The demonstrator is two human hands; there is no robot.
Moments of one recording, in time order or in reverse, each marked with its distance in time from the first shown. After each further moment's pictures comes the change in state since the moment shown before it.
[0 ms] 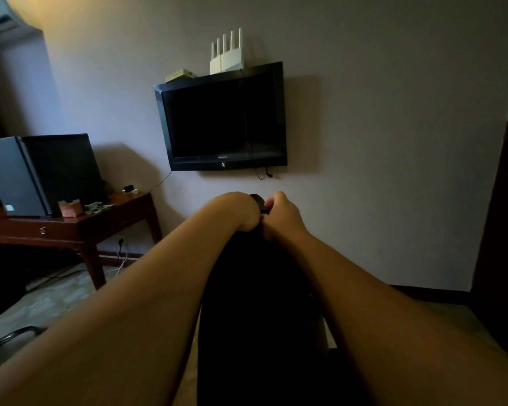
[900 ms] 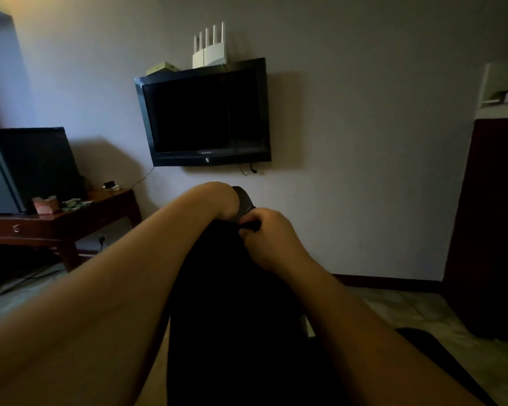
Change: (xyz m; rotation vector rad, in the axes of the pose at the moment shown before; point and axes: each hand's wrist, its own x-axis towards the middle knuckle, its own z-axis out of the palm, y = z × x) left_hand -0.003 0.003 0.002 0.083 0.009 -0.047; right_hand -0.089 -0.013 -0.028 0.072 -0.165 -0.050
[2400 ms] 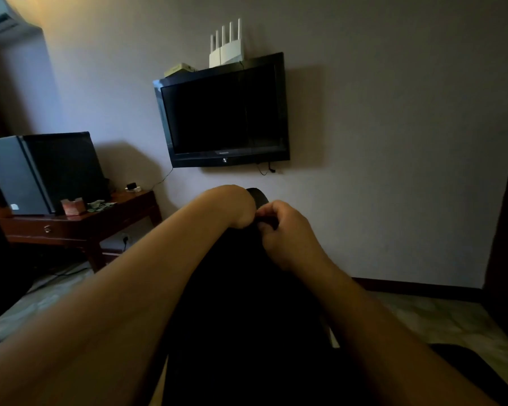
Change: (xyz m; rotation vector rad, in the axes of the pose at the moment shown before) left_hand 0.020 -0.009 0.006 0.074 0.018 0.068; right_hand 0.035 0.020 0.009 0.122 0.043 -0.110
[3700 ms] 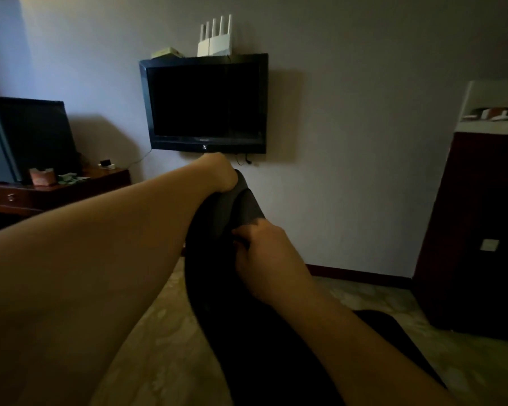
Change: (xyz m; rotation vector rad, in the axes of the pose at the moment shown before) left_hand -0.080 0.018 -0.007 -0.597 0.280 -0.230; right_hand -0.157 -0.064 -0.013 -0.492 -0.095 -0.105
